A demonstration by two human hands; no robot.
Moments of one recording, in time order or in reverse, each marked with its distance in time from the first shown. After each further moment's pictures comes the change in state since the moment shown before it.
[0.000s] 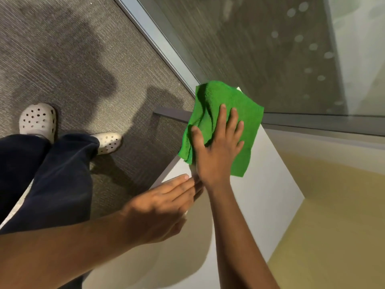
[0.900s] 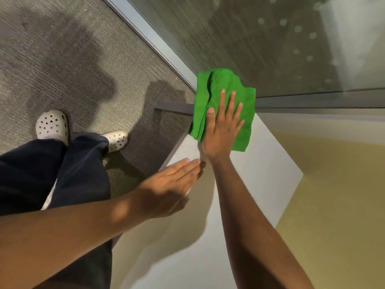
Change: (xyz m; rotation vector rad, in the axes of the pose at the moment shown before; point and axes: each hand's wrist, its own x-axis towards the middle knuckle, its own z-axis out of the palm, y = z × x) left_hand -0.002 -0.007 -0.020 -0.079 -0.180 0.049; right_hand 0.016 0.021 0.002 -0.040 0.092 0.004
